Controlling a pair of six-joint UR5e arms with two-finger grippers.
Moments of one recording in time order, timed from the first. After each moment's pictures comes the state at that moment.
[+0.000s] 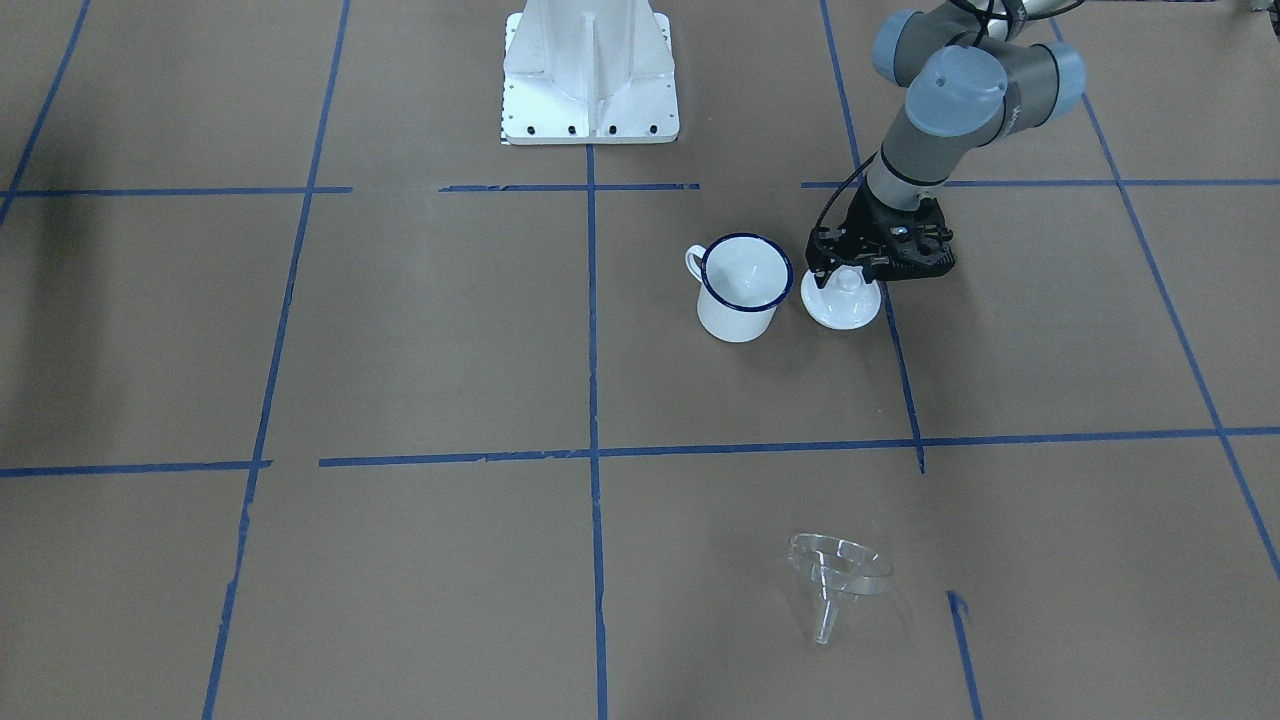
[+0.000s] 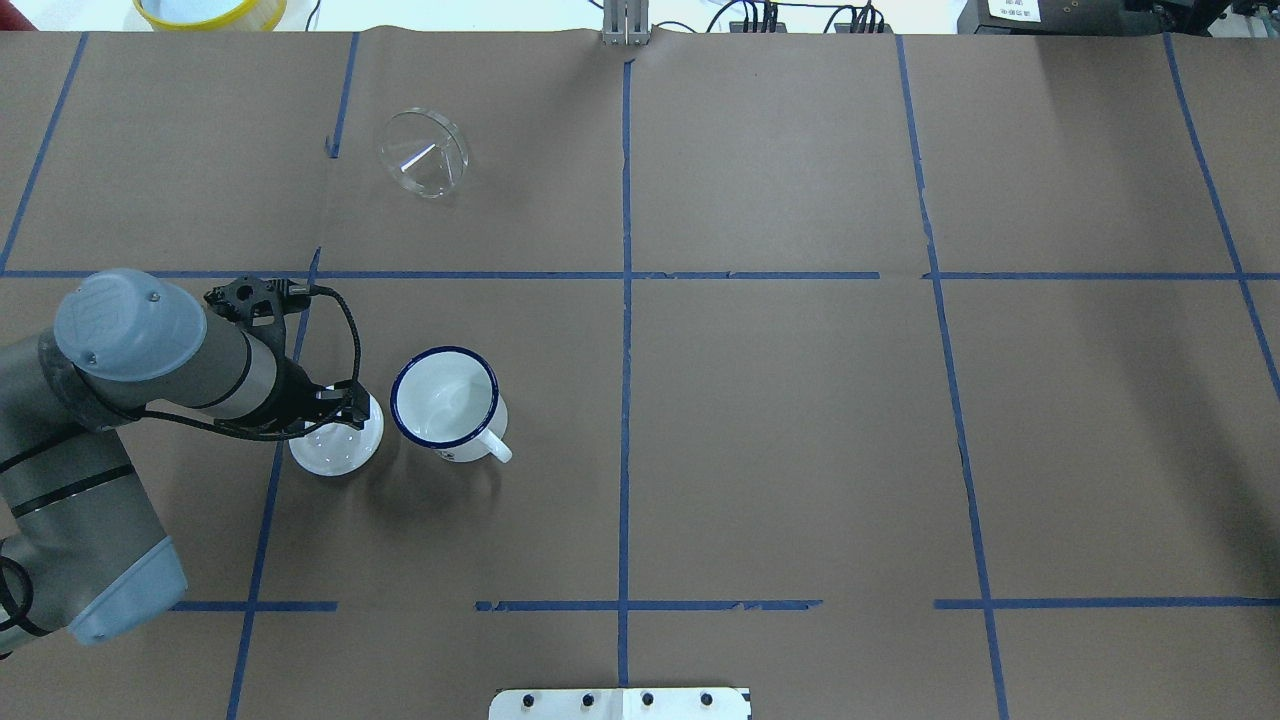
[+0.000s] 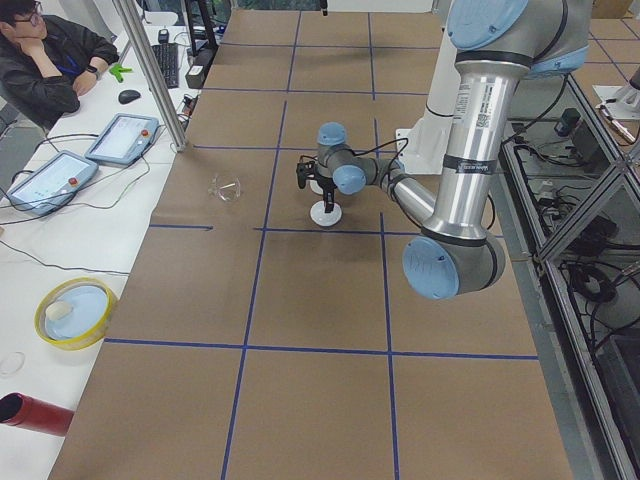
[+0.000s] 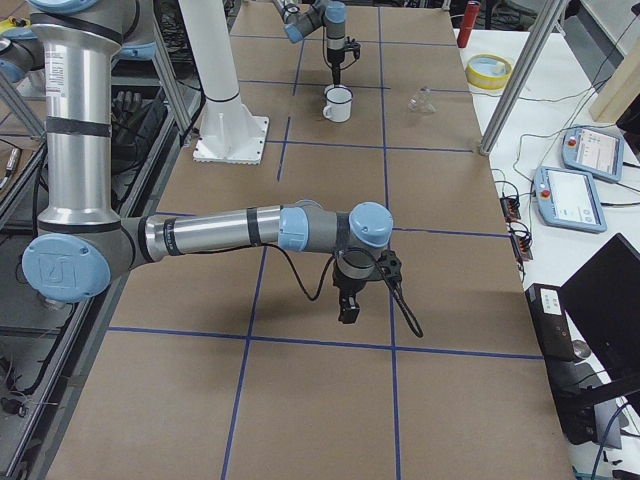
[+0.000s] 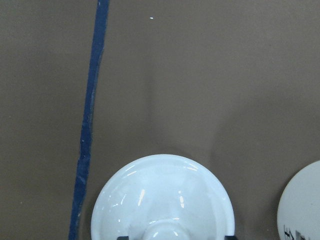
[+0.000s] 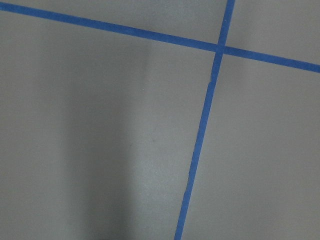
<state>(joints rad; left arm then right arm) -0.60 -1.75 -1.88 -1.86 -1.96 -1.26 1.45 -1.63 1.79 -1.79 2.31 -0.13</state>
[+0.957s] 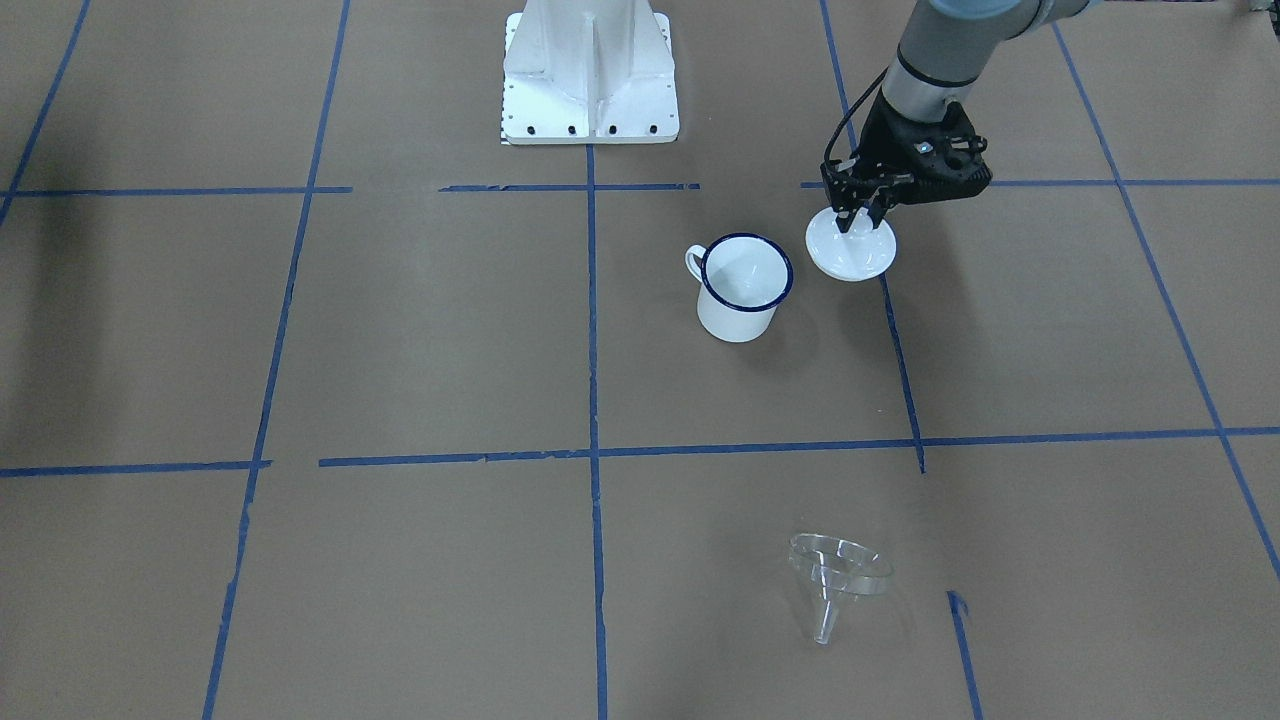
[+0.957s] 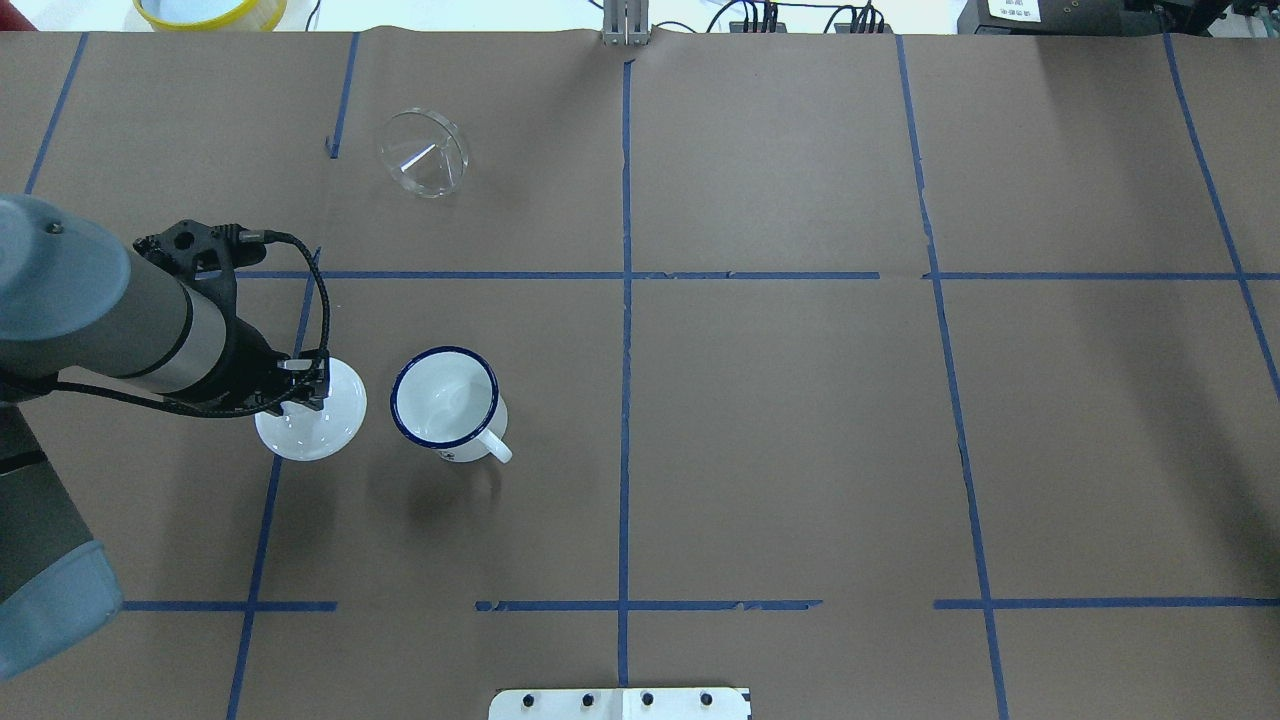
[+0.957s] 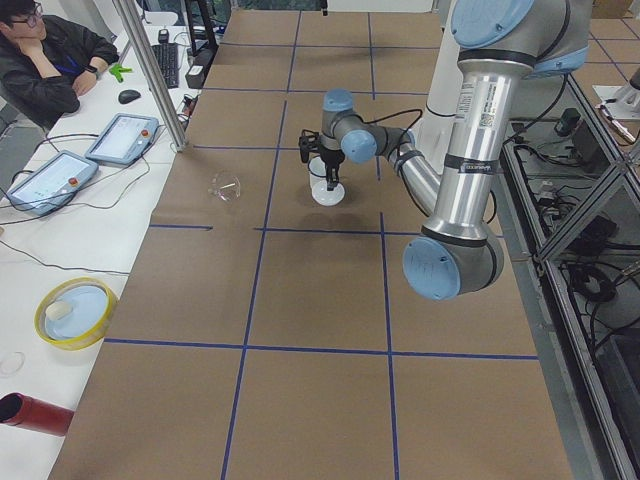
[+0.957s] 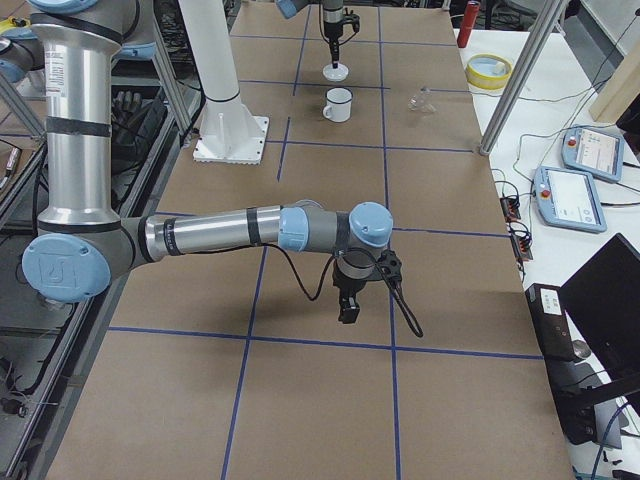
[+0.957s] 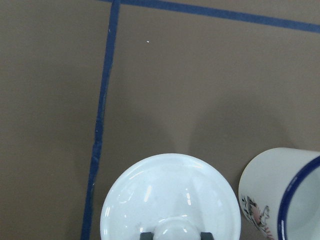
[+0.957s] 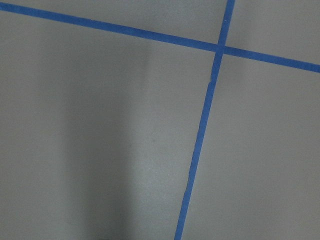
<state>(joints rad) -0.67 -1.84 -2.18 -1.43 -1.96 -1.25 1.45 -1.63 1.79 -1.79 2.31 -0.13</state>
